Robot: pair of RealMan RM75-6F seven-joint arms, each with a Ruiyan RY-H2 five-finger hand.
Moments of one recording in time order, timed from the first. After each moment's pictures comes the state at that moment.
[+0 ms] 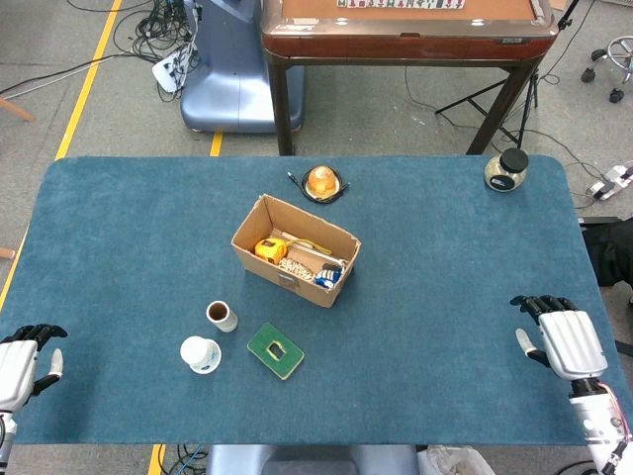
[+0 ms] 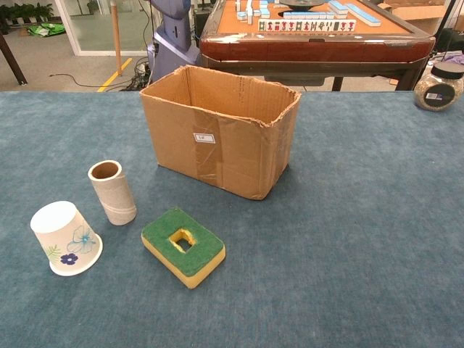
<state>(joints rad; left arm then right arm) -0.08 -1.08 -0.04 -1.69 1.36 1.42 0.17 0.15 -1.14 0.04 -1.59 -1.50 1.37 -0.10</state>
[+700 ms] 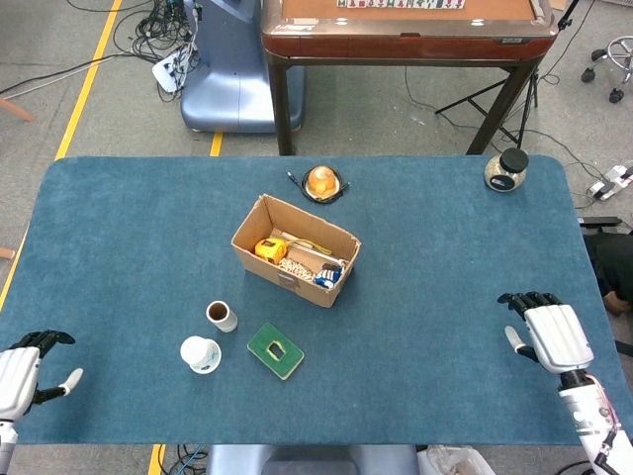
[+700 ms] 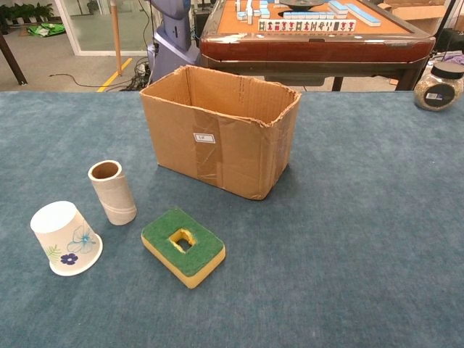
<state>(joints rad) -0.07 -1.04 -0.01 -1.76 1.42 1.41 0.07 0.18 -1.13 0.04 -1.60 -1.51 1.33 -0.12</state>
